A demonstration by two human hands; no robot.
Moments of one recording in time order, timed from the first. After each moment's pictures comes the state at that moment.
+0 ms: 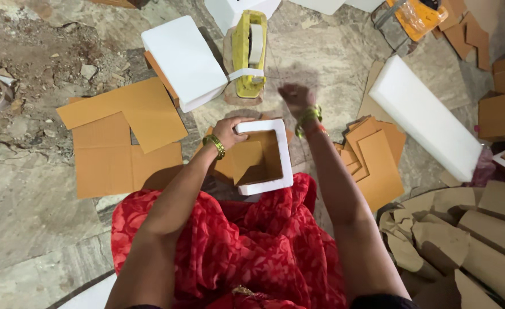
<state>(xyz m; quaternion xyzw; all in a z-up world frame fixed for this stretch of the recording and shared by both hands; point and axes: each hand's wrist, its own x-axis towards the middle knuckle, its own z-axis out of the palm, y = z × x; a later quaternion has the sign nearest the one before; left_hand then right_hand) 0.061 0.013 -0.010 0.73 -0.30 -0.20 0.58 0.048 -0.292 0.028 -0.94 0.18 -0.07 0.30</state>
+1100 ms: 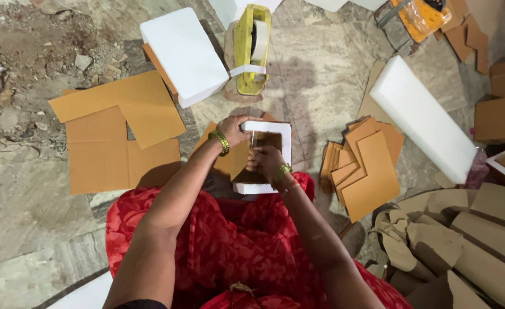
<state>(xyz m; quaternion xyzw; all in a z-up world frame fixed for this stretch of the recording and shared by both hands) 0.061 -0.005 0.003 0.81 -0.28 -0.31 0.40 -0.092 -0.132 0.033 -0.56 0.39 0.12 0.72</state>
